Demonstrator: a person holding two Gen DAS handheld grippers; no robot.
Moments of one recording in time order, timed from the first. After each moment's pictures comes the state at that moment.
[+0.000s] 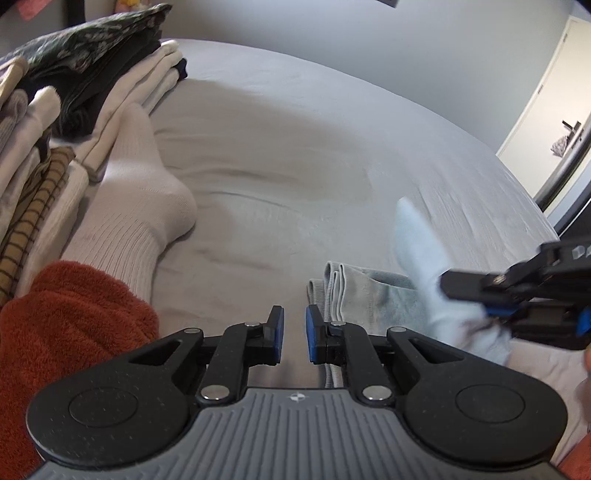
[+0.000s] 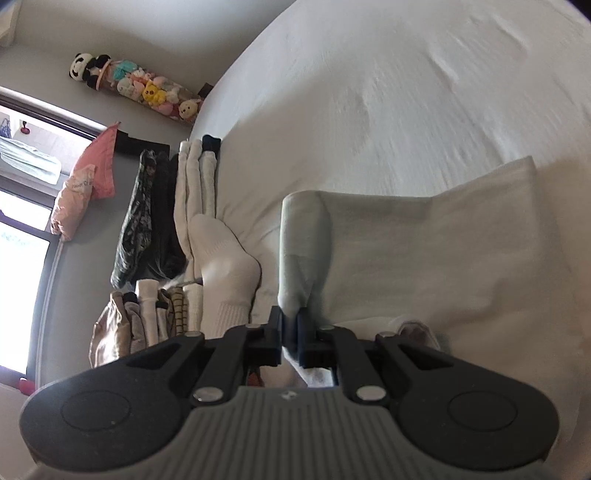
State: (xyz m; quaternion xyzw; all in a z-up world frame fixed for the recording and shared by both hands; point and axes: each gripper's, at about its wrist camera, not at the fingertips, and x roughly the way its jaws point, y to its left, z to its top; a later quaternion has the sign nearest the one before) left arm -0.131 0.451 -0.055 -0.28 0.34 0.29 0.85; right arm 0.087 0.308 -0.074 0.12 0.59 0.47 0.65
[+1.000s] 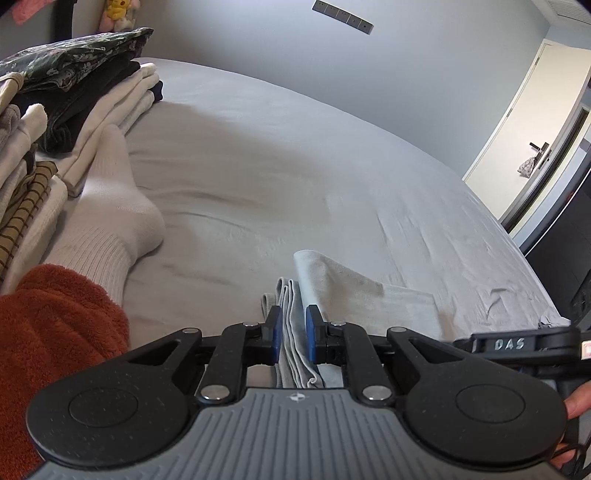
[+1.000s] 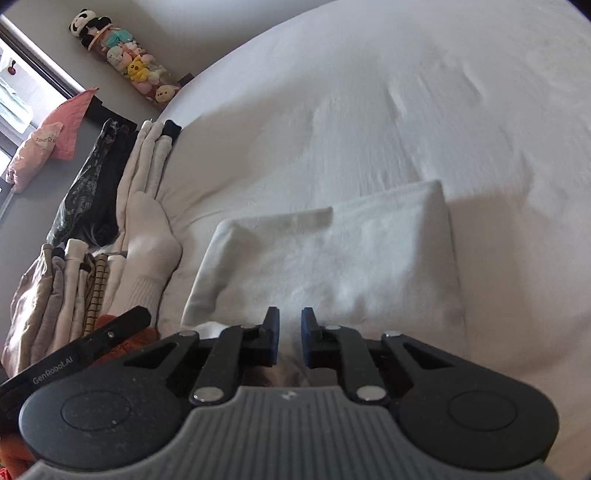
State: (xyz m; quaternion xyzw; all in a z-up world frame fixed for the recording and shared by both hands) left arm -0.136 0.431 -0.036 -0.29 0.29 0.25 0.88; right arm 0.088 0.263 -0.092 0.03 0.53 0.47 0.70
